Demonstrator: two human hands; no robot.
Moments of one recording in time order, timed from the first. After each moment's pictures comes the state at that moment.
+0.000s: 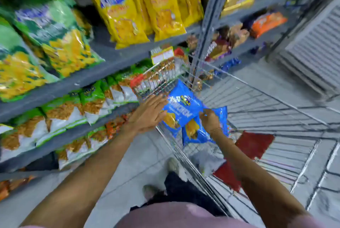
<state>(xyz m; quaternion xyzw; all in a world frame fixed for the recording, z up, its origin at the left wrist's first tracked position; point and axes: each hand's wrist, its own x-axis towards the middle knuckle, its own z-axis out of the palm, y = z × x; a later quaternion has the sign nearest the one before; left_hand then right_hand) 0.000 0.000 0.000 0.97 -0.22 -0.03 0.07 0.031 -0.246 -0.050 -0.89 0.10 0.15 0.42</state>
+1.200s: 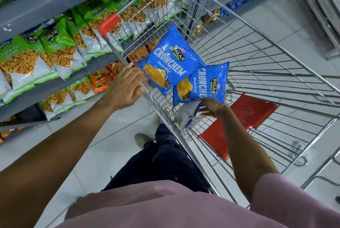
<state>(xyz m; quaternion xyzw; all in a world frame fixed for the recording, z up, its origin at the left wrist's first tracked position) -0.013 0.008 -0.058 0.97 -0.20 -0.04 0.12 0.023 -0.323 -0.150 -0.72 0.23 0.53 0.38</state>
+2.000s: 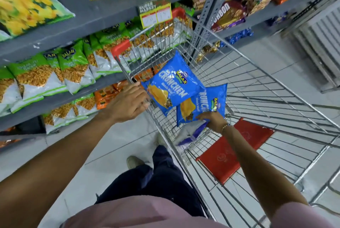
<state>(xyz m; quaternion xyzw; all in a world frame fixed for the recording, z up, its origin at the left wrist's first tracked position) -0.014 0.012 -0.046 0.97 -0.20 -0.06 0.11 0.042 -0.336 -0.123 -0.89 -0.21 0.36 0.20</state>
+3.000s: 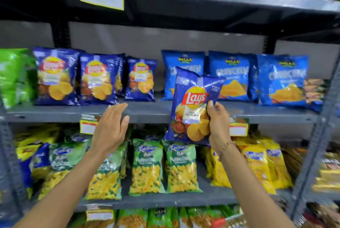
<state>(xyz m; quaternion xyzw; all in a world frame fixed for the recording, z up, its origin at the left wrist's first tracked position) -0.143 0.326 0.339 0.87 0.16 0.46 0.03 0.041 0.097 0.373 -0.56 -0.26 -0.04 0.79</state>
